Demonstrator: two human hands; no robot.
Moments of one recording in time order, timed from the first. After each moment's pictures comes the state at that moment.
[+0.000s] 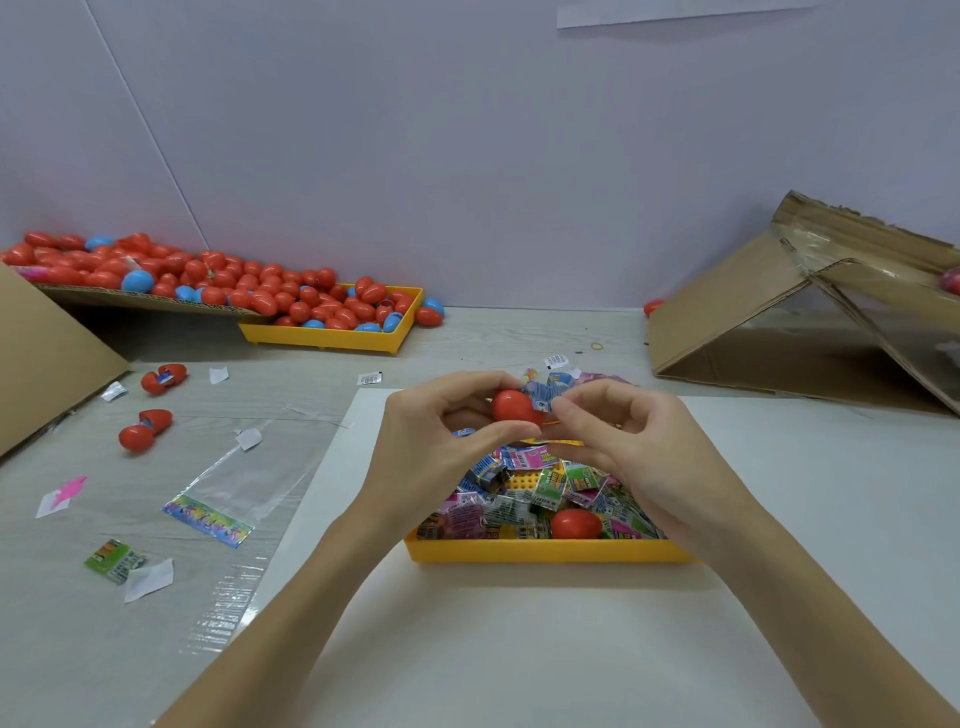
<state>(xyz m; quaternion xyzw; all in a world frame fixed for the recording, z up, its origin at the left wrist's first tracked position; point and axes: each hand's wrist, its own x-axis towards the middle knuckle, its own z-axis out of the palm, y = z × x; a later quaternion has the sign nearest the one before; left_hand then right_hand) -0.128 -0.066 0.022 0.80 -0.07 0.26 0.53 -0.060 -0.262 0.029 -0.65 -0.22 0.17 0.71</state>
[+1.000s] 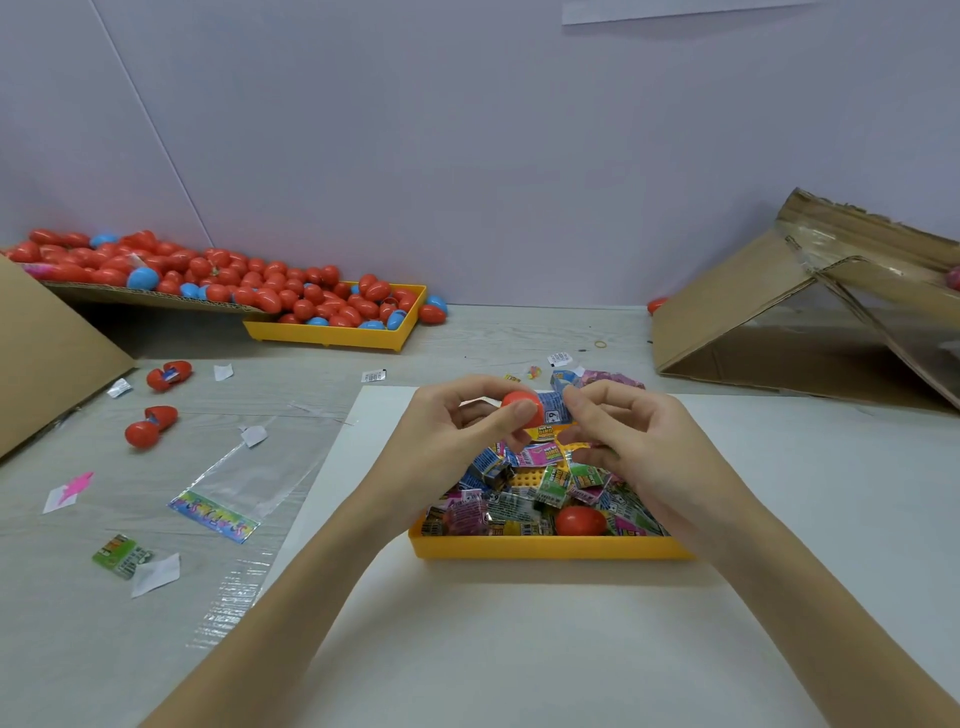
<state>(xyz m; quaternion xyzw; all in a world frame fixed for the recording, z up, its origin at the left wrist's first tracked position) -0.128 -0.068 0.028 0.75 -0.01 0.12 0.65 -0.063 -0.259 0.032 -0.69 -0.20 0.16 0.68</state>
